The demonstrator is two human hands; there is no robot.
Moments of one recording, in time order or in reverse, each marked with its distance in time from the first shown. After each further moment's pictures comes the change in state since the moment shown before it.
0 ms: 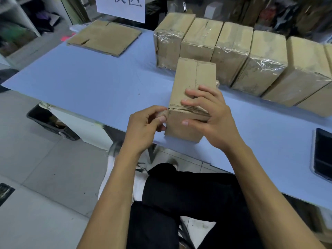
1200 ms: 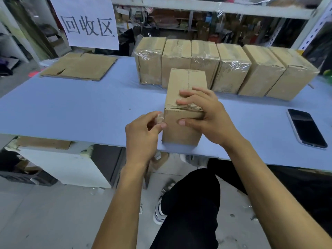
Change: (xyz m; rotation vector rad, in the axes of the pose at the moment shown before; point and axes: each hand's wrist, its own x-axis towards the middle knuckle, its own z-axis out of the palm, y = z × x) left_hand -0.003 -0.020 -0.015 0.047 0.037 0.182; right_hand -0.009 -0.025 0.023 -0.096 0.111 0.036
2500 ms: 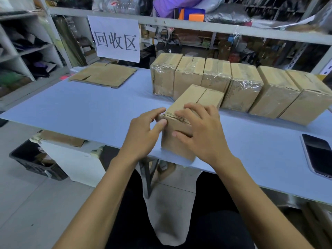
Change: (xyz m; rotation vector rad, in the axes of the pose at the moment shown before) left_hand 0.016 0.017 -0.017 0.195 -0.099 0.130; right_hand 0.001 -0.019 0.014 -0.425 0.076 -0.089
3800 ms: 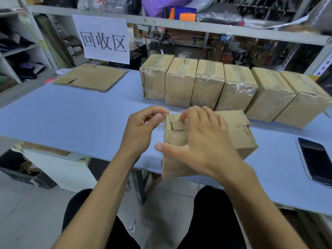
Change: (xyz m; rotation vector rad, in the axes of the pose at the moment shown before) left_hand 0.038 0.003 0.026 -0.446 -0.007 -0.009; right_hand 0.017 -0.026 -0.049 -0.096 -0.384 0.326
